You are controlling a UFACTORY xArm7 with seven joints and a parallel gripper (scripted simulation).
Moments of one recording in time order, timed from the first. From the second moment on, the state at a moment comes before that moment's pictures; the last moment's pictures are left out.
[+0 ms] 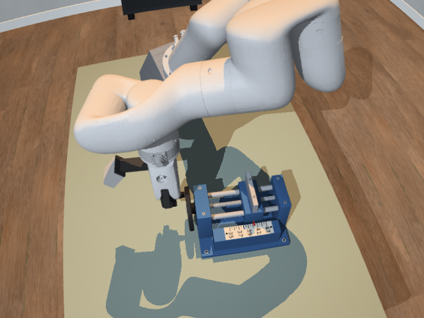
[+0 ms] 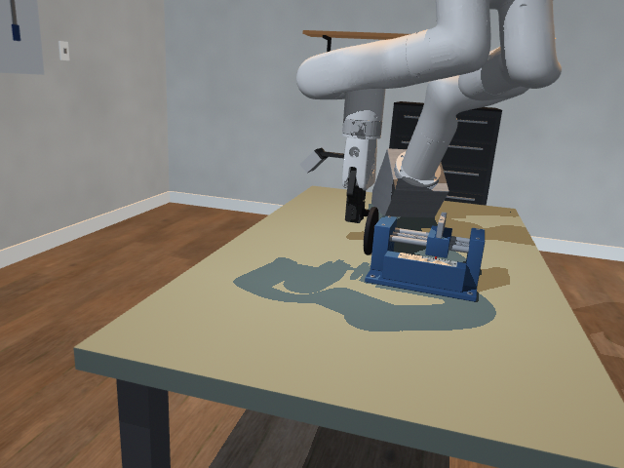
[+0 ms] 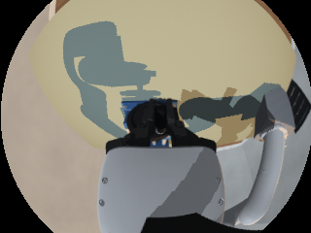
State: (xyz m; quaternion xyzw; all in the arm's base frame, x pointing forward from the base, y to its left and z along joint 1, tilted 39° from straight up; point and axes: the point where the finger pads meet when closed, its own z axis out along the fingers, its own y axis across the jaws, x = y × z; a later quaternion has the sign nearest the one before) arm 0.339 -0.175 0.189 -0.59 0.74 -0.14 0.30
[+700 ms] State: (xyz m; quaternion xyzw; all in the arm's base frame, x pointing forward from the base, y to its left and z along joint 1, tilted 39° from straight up) arm 0.345 -0.165 0.152 -0.59 0.74 -0.14 0.30
